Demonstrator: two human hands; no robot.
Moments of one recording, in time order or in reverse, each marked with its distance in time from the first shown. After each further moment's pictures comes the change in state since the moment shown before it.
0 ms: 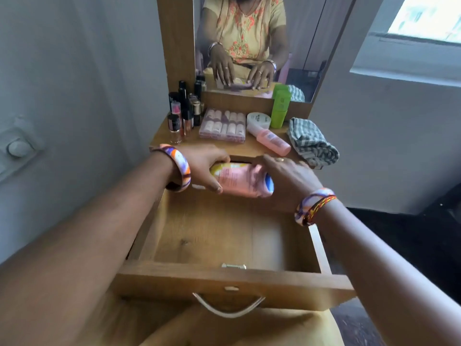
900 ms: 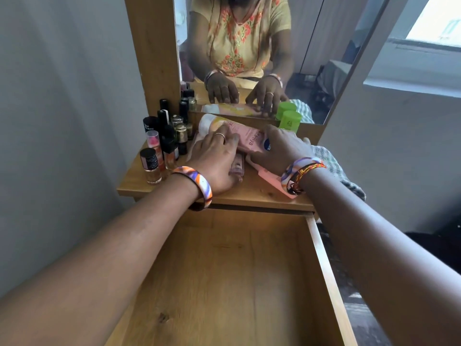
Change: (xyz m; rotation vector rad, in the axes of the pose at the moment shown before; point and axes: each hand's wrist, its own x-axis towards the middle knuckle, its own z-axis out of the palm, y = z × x) left_hand 0.110 -0.008 -0.014 0.044 0.328 -0.085; right_hand 0.148 0.049 -0.006 0.187 0.093 0.273
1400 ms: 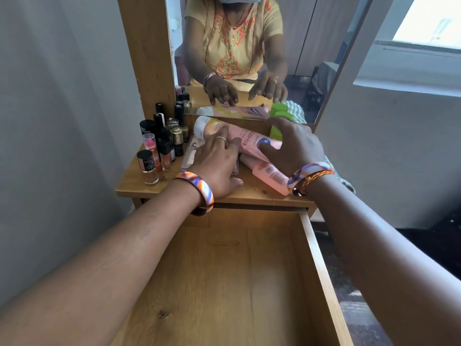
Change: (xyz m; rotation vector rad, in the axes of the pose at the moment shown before) left_hand -0.010 0.016 0.002 -0.008 0.028 0.001; right_hand -0.026 0.011 -0.016 0.051 0.258 -0.017
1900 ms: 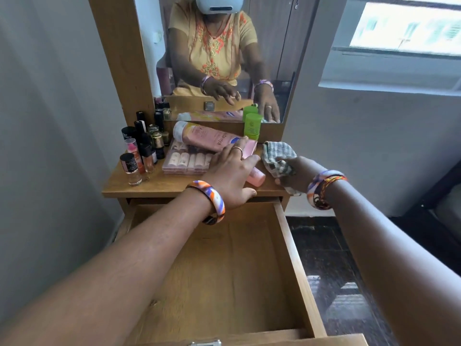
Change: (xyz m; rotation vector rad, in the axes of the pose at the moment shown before) left_hand -0.023 0.059 0.002 -0.010 -0.014 0.221; right_hand -0.041 0.070 -0.020 0.049 -0.489 0.242
